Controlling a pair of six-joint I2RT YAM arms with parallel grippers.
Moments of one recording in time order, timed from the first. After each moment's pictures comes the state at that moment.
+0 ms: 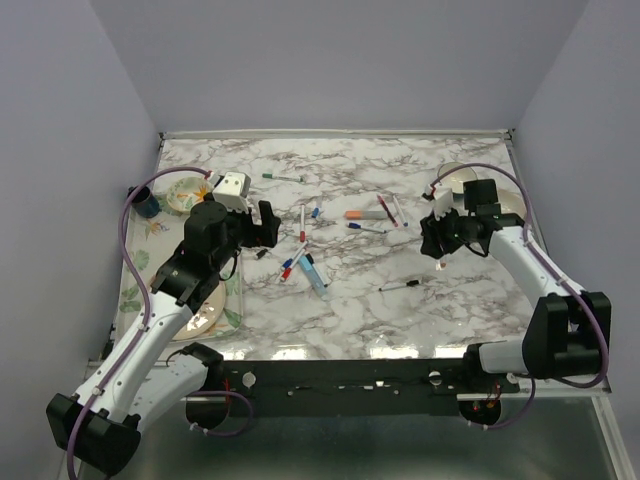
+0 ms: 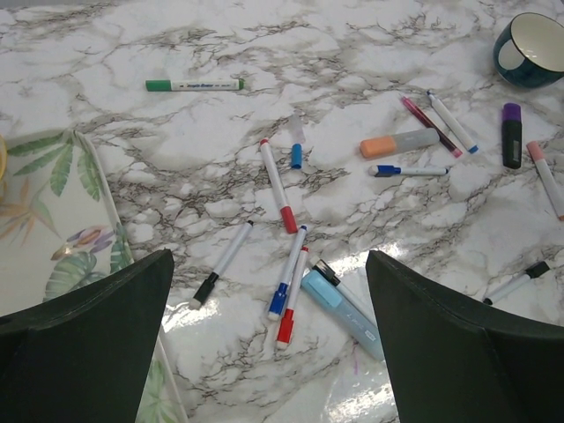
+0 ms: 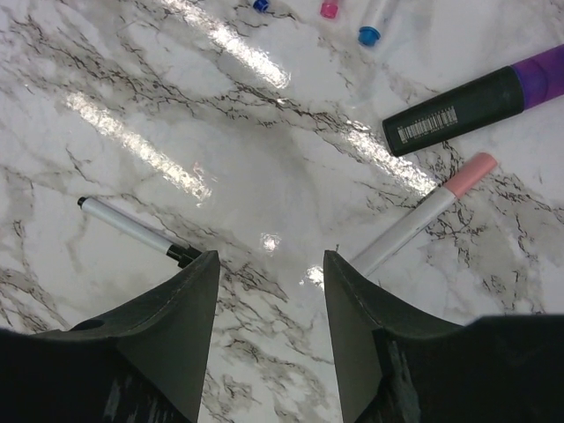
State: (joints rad) left arm -0.43 0.85 0.82 -0.27 -0.07 -0.21; right arm 0.08 1.34 0.92 -0.57 -0.43 -0.45
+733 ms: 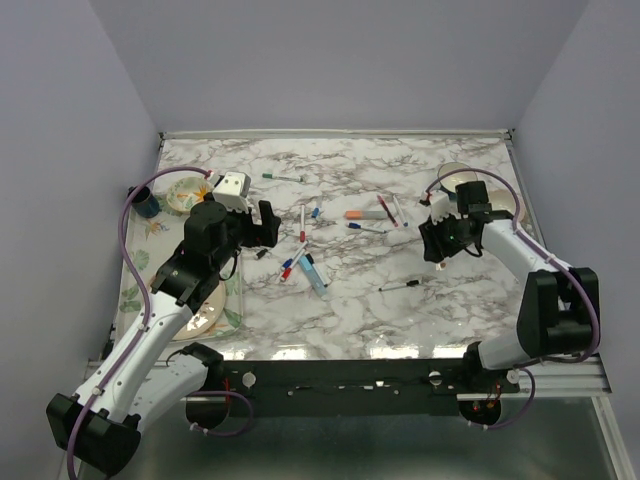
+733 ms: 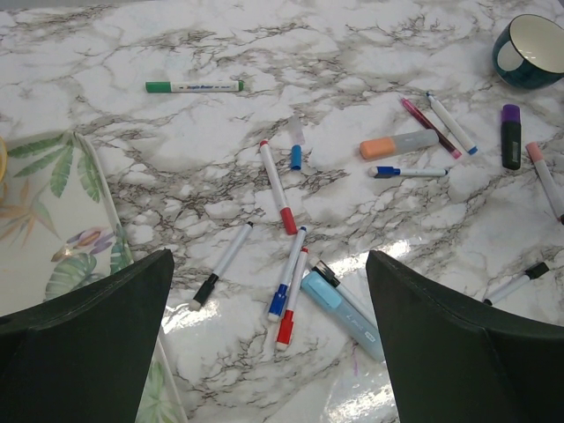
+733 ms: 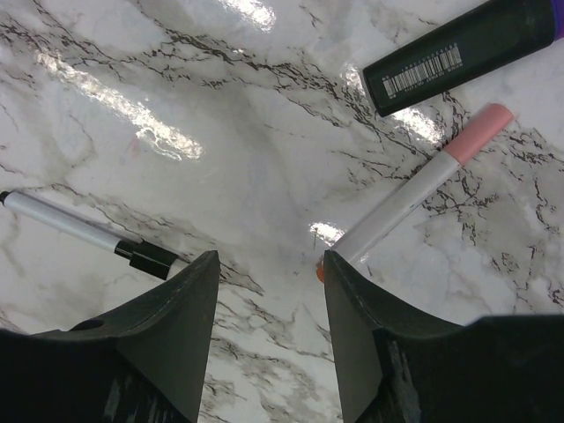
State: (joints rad) left arm -0.43 0.85 0.82 -0.27 -0.07 -0.21; right arm 0.08 1.47 0.92 -0.57 -0.32 -0.44
